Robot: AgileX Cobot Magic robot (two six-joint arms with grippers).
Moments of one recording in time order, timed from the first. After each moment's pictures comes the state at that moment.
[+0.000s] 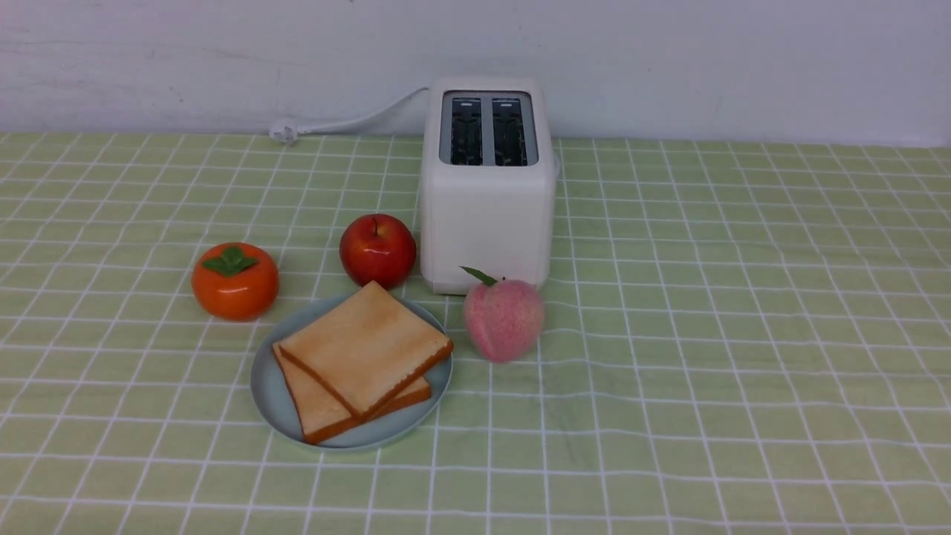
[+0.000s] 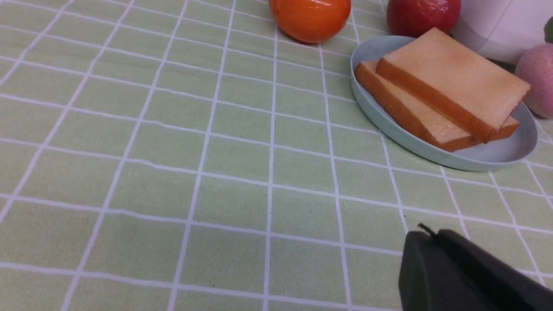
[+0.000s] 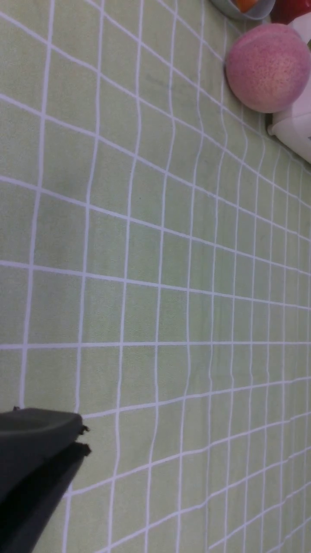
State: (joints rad) right arm 0.07 -0.01 0.02 0.06 0.39 0.02; left arm -0.07 -0.01 0.03 -0.11 0.38 -0.16
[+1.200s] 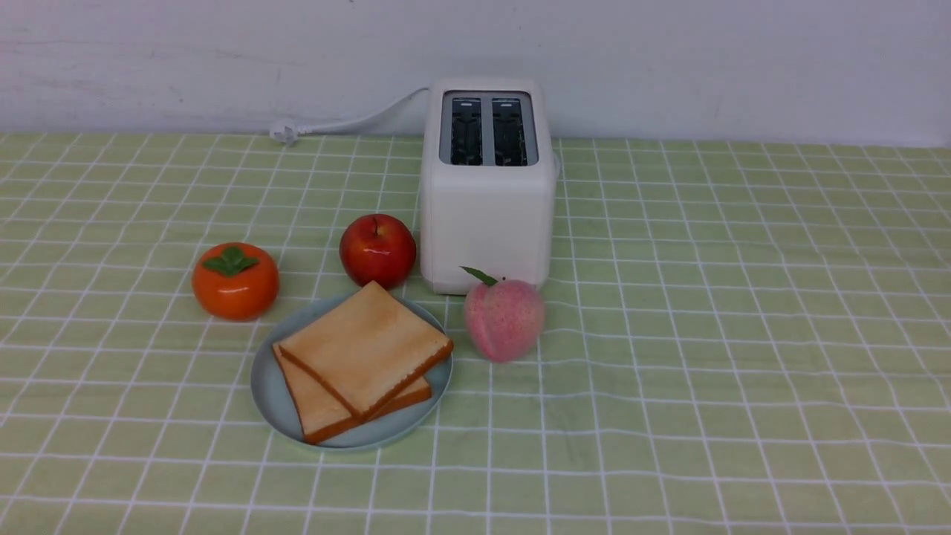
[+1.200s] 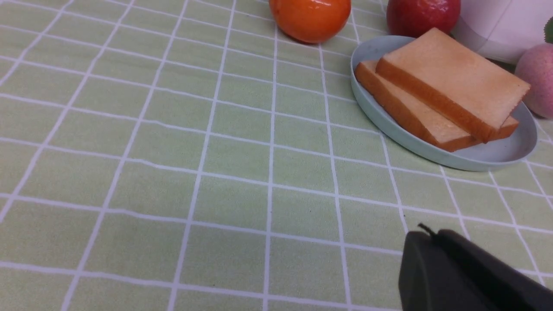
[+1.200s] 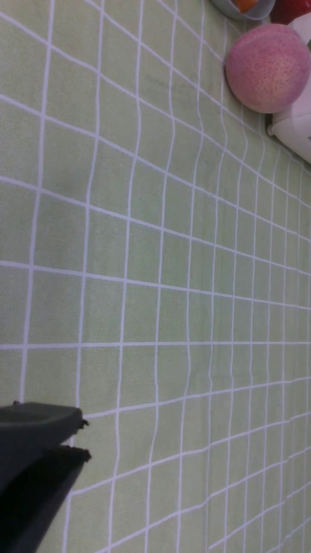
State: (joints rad) right arm 0.07 -0.01 0.02 0.06 0.39 0.02; left arm -0.07 -0.01 0.03 -0.11 0.38 -0.16
